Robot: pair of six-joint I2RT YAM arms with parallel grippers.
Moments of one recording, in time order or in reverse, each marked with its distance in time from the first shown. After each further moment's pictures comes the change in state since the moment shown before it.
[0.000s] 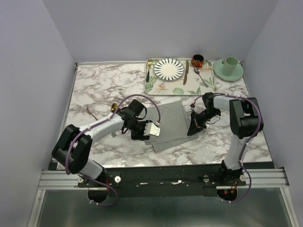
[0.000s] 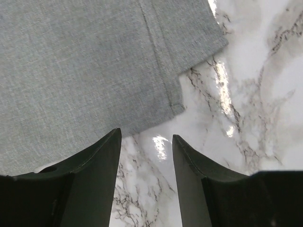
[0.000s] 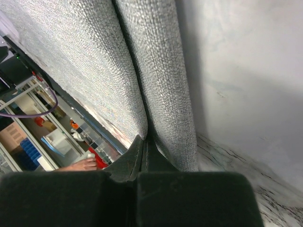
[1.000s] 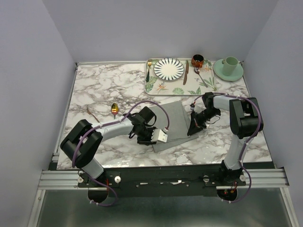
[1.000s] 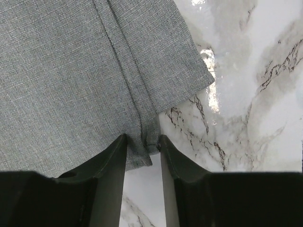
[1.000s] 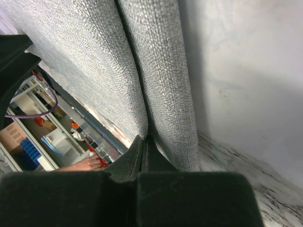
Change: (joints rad) left arm -0.145 0.110 -0.010 0.110 -0.082 -0.156; right arm 0.000 0.000 0.006 -0.008 0.002 0.000
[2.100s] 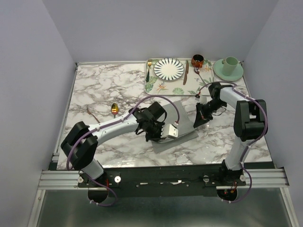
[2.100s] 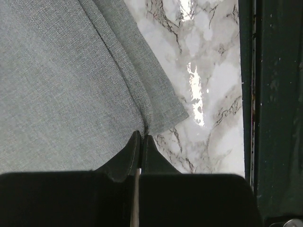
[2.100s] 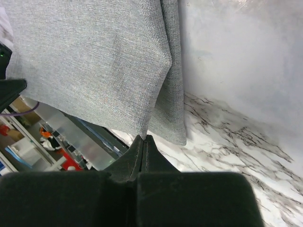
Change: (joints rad) left arm -0.109 -0.015 0.228 -0.176 -0.002 -0.204; right arm -0.060 -0.059 0.167 -0.185 0.093 -0.134
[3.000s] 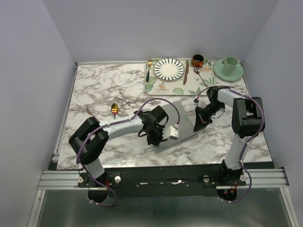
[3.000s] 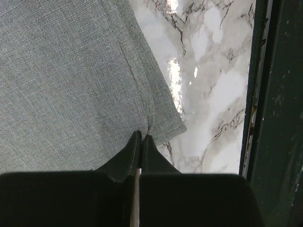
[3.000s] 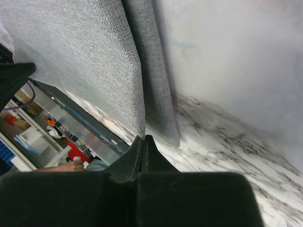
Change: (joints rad) left arm -0.013 0.107 -0.046 0.084 -0.002 -0.126; right arm 0.001 0.073 -0.020 -0.020 0.021 -0.012
